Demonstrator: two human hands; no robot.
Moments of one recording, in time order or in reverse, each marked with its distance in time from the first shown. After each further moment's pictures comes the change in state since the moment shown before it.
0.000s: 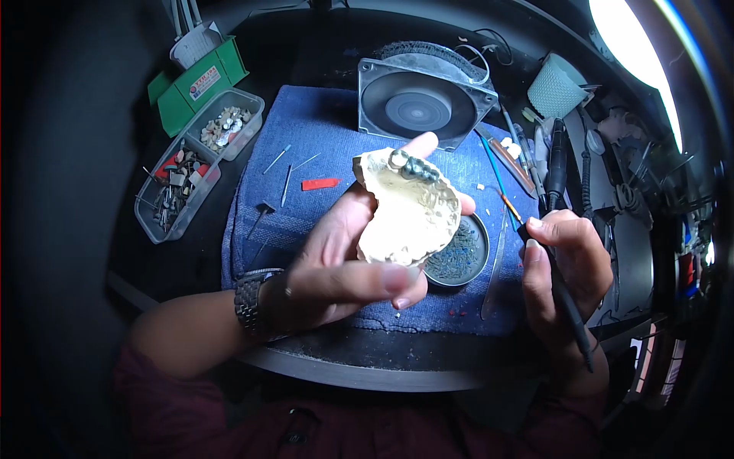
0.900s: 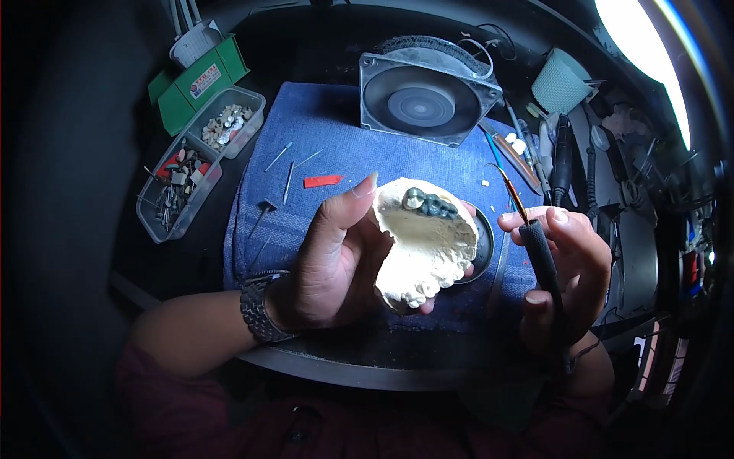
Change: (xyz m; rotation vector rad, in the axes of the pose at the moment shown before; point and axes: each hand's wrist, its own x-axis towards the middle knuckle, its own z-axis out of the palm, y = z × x) left_hand 0.000 -0.011 0.003 -0.206 0.210 -0.157; right_hand -0.004 0.007 0.005 0.108 -0.112 -0.222
